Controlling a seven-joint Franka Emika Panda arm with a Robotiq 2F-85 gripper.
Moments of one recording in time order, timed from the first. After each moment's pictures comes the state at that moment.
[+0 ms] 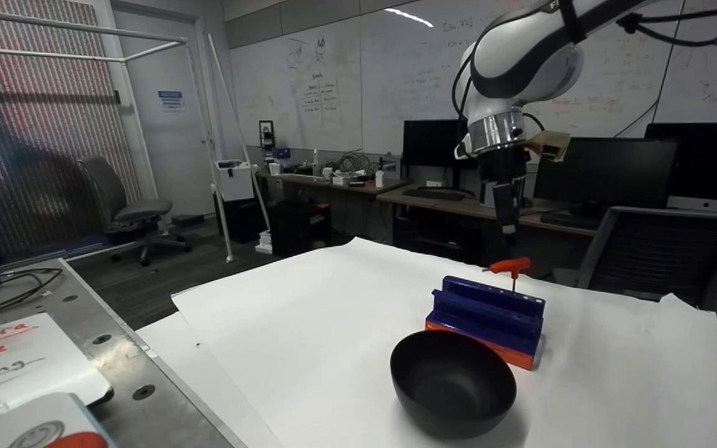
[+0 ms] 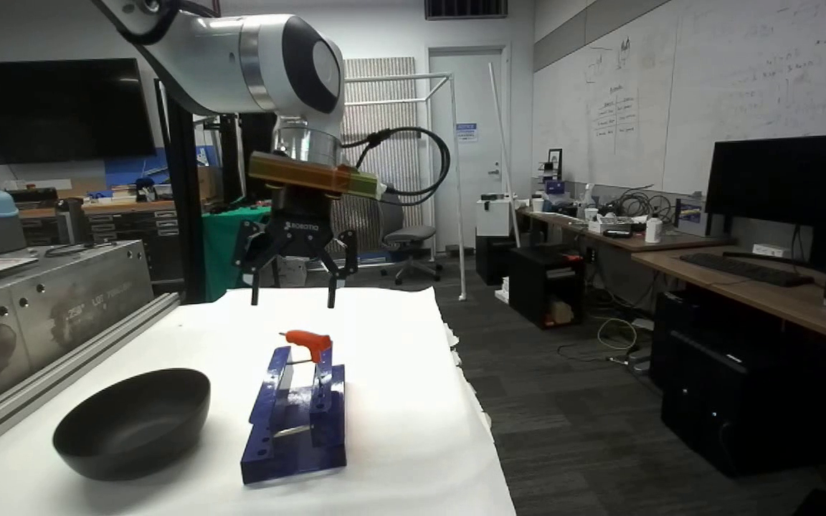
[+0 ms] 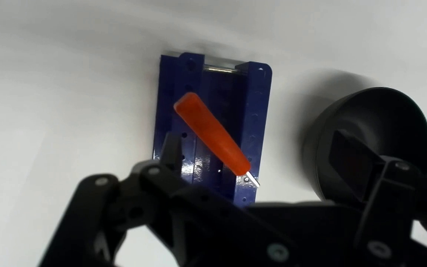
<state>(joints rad) -0.07 0.29 -0.02 -1.73 0.05 1.69 -0.48</state>
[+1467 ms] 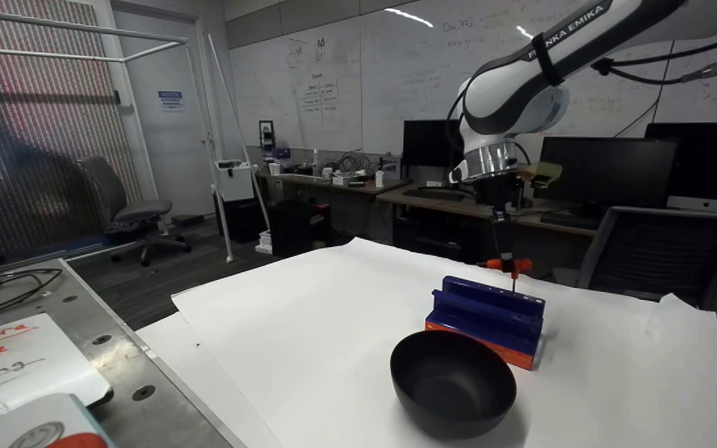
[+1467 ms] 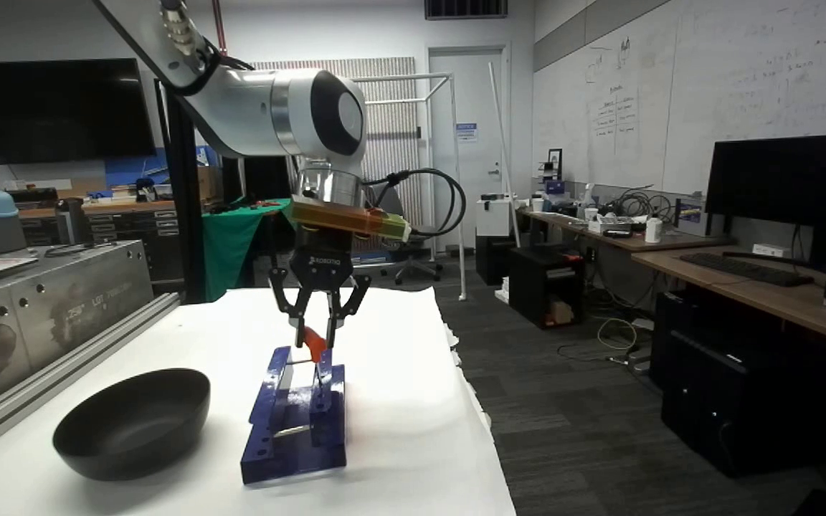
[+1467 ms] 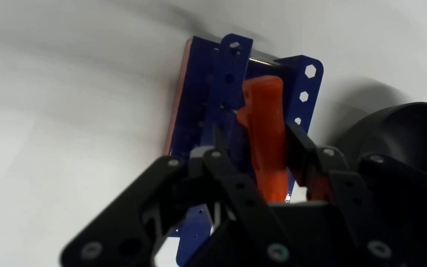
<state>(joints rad) -0.11 0.39 -0.01 -1.71 0.05 1.76 -0.63</state>
